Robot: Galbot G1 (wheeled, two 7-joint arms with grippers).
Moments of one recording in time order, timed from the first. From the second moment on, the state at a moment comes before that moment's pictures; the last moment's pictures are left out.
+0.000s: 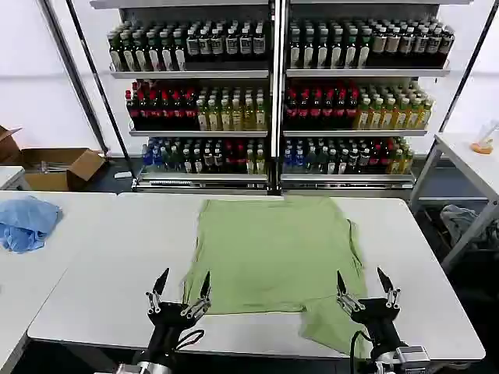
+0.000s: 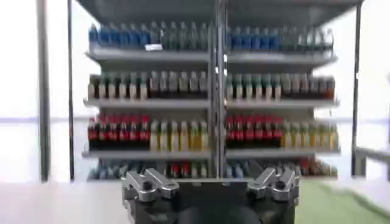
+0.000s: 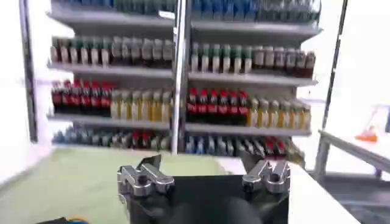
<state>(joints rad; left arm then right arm) 1.68 -1.33 -0.33 -2.28 -0.09 0.21 -0.16 -1.74 1.18 0.50 2.32 0.23 -0.36 0.28</state>
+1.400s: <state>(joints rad) 1.51 -1.29 -0.31 -2.04 -0.19 0.49 -0.22 -1.87 1.22 0.42 2.22 0.25 -0.38 0.31</state>
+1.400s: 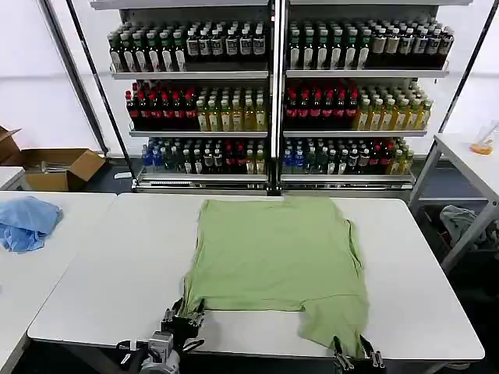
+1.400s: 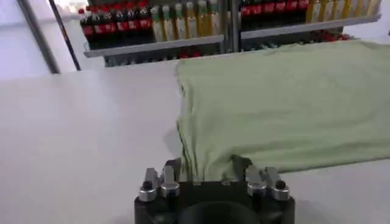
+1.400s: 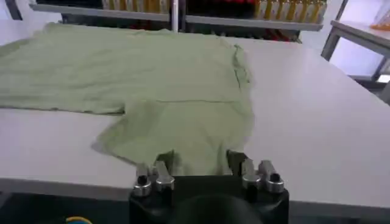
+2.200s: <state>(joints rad) 1.59 -1.26 -0.38 -2.21 -0.30 0.42 -0.18 -1.90 1.17 0.53 2.37 0.30 -0.30 0.30</state>
